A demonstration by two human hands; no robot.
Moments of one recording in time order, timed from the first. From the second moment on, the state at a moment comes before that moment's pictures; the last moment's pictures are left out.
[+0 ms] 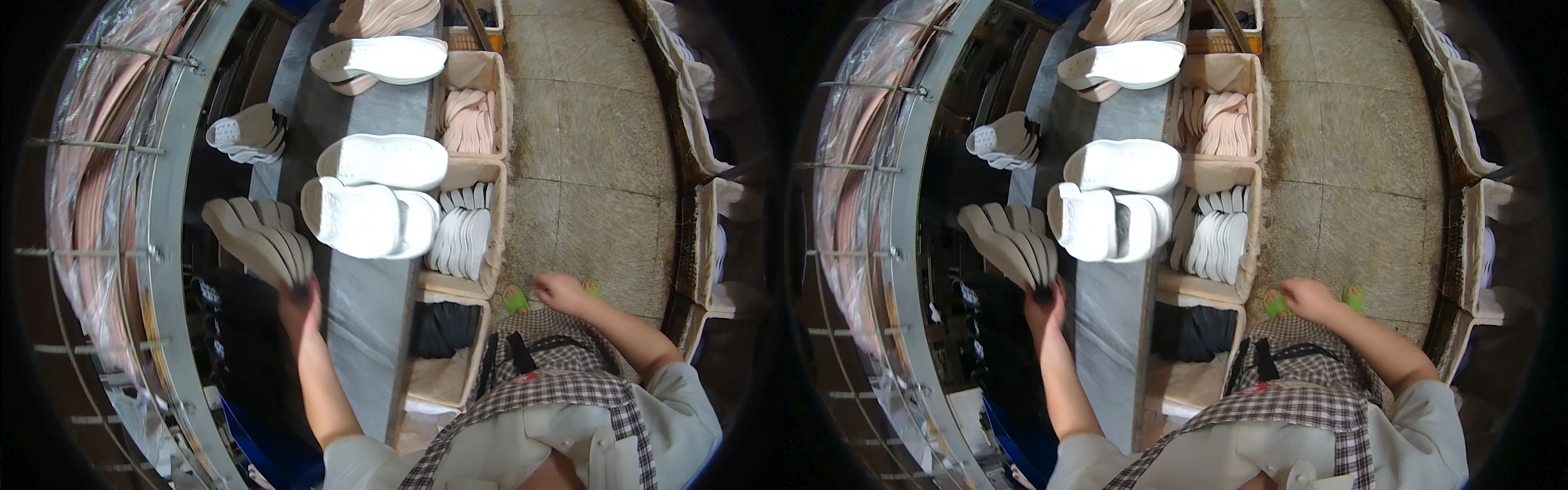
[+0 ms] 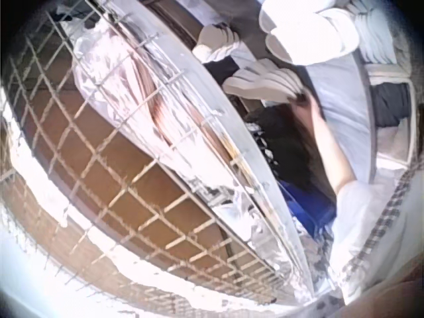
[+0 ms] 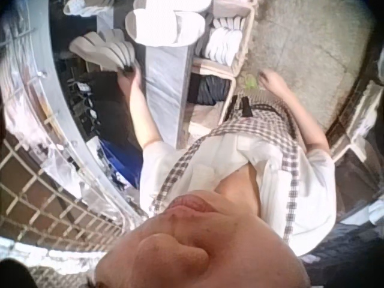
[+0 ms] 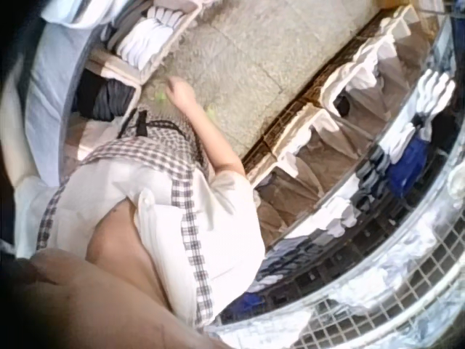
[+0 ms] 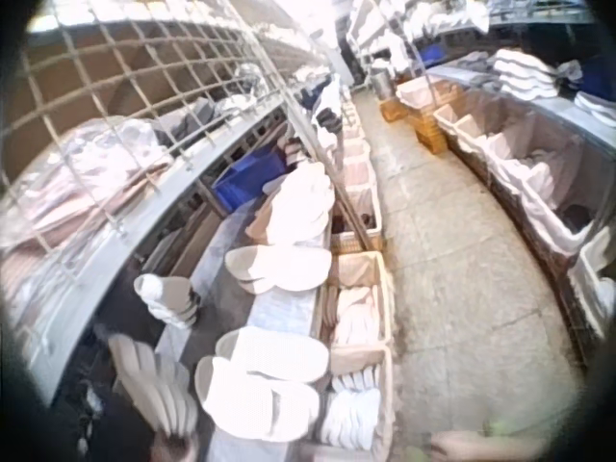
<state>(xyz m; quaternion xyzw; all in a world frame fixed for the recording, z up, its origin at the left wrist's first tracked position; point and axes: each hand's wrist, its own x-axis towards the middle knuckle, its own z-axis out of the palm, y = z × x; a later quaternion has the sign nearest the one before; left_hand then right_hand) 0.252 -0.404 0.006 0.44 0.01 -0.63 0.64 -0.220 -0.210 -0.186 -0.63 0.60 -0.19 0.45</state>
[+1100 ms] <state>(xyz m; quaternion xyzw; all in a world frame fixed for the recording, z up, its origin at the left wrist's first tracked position) -0.174 -0.230 0.010 0.44 -0.29 -0.78 0.34 -0.345 -0.143 -0.026 -0.01 0.28 -0.40 0.87</state>
